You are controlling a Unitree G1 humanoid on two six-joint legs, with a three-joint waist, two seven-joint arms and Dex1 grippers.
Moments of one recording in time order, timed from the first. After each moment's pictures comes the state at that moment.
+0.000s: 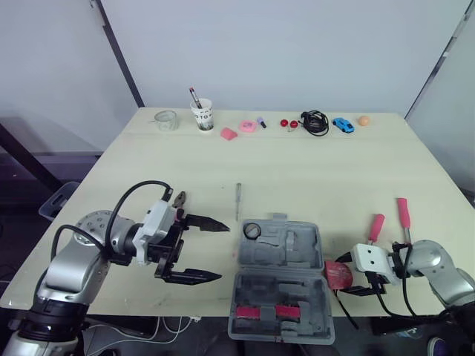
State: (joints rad) left arm -0.19 0.84 0.07 -0.19 -0.61 0.20 -1.53; right arm -0.20 -0.79 0.23 0.20 0.01 -0.14 1.25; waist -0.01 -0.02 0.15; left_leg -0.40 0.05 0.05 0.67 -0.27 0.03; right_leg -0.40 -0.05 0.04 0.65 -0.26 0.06
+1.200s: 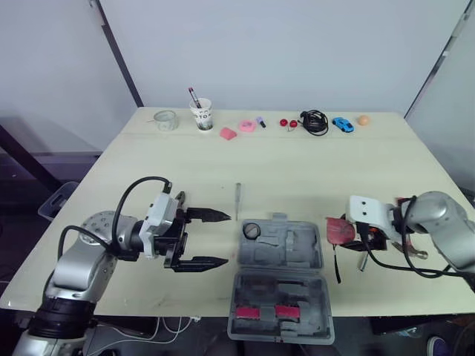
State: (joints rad) left arm -0.21 0.80 0.07 -0.16 -0.61 0.21 -1.43; right arm -0.51 -0.91 0.34 -0.20 -0.02 0.55 1.19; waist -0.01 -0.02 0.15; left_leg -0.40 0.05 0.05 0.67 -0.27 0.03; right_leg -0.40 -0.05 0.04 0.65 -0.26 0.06
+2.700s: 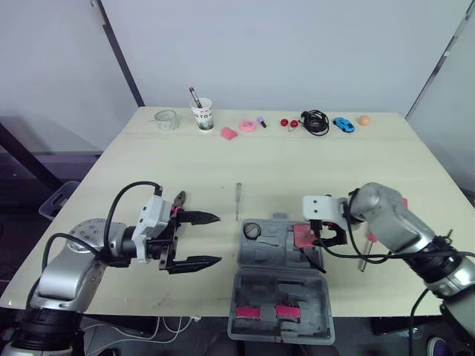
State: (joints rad) left arm -0.13 0.84 0.11 -0.18 -0.61 0.24 -1.37; right arm -0.67 -0.72 0.50 -0.12 -0.20 0.66 1.22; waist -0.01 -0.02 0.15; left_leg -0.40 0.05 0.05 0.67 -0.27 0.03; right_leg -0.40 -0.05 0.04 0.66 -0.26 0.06
